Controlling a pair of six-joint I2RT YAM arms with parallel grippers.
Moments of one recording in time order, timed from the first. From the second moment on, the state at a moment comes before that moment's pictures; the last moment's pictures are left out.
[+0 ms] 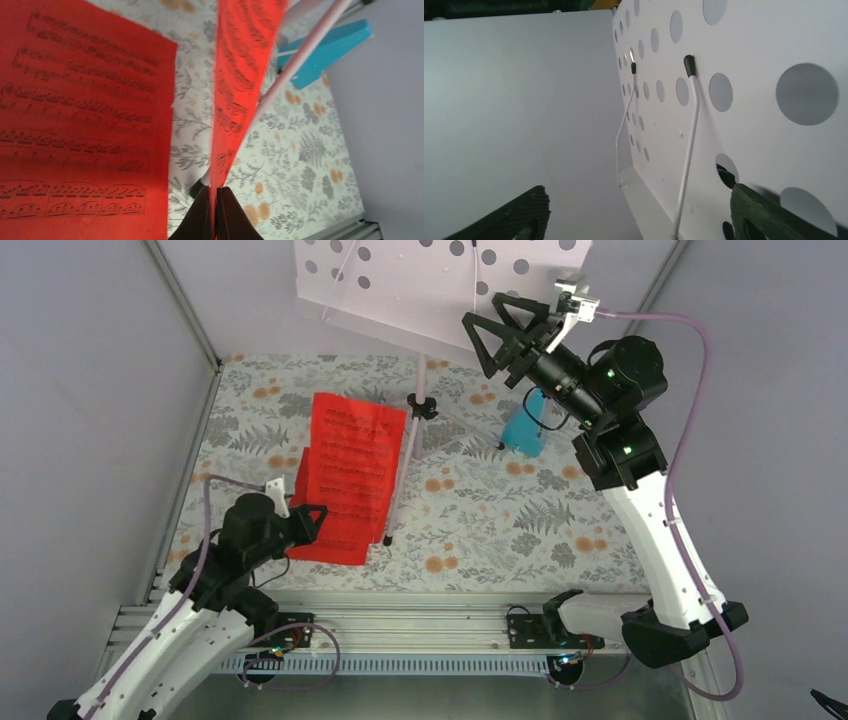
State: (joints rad) left arm -0.54 0.44 0.61 -0.69 0.09 -0.80; right arm 0.46 1.23 1.64 -0.11 -0.41 0.42
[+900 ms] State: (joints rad) left arm -0.29 0.61 0.53 -0.63 -0.05 -0.80; right arm 0.46 0.97 1.47 -0.24 -0.30 0.32
